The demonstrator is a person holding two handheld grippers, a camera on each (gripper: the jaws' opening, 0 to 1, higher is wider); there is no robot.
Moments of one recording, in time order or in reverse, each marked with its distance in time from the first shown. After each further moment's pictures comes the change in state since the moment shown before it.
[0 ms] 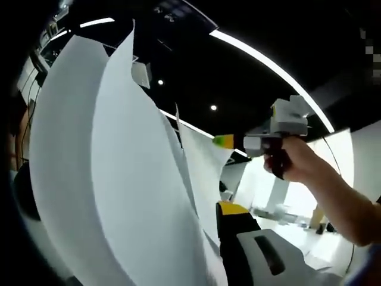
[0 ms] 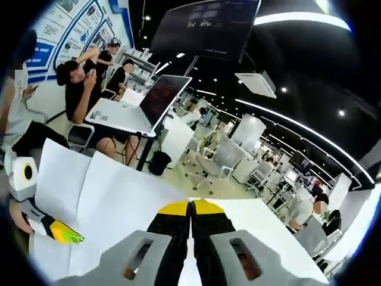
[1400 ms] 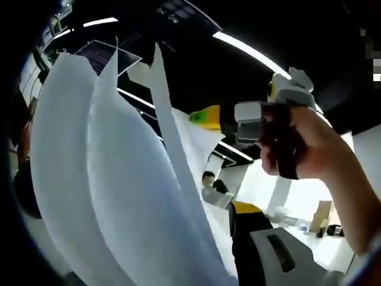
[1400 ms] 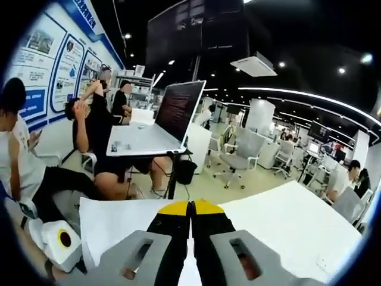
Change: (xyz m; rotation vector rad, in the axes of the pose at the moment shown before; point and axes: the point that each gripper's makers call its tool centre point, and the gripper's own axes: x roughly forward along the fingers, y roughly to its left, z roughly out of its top) left arm -0.001 0.000 0.002 -0.020 -0.014 0.015; right arm 0.016 0.085 0.038 0.252 -0.019 0.124
